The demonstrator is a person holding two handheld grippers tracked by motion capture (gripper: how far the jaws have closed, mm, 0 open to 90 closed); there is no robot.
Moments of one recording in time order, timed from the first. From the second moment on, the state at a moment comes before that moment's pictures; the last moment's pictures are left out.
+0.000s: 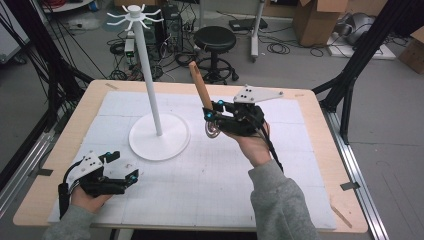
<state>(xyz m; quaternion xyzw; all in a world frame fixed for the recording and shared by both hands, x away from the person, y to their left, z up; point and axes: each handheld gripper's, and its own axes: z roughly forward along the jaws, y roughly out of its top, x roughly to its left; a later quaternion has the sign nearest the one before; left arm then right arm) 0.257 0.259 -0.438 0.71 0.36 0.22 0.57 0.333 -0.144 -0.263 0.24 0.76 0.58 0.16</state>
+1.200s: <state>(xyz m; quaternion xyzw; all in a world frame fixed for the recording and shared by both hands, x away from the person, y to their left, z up) 0.249 0.267 -0.439 0.70 0.37 0.22 0.57 0.348 -0.091 -0.230 0.24 0.74 0.59 0.21</state>
